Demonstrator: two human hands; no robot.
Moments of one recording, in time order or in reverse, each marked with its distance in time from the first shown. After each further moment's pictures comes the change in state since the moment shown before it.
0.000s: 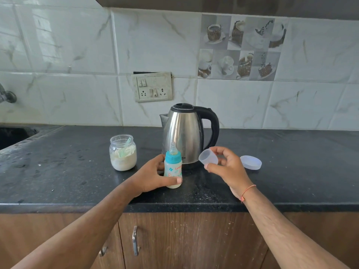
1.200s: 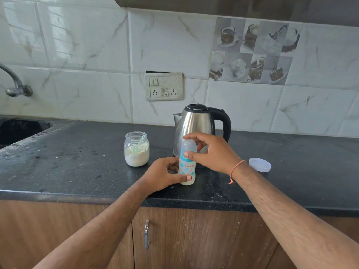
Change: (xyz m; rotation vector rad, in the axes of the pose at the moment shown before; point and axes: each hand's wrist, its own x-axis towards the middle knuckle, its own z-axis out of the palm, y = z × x) left_hand -0.010 -0.004 0.000 0.036 0.105 0.089; right_hand 0.017 -0.082 0.058 -0.592 -0.313 -0.387
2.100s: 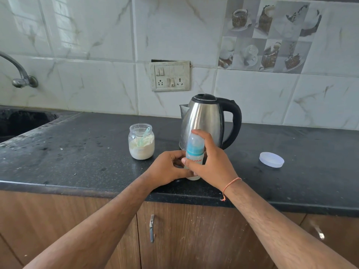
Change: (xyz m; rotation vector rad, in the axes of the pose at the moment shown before) left_hand -0.002 0.000 0.001 -0.035 0.025 0.087; right_hand -0.024 0.011 0.060 0.062 0.167 0.001
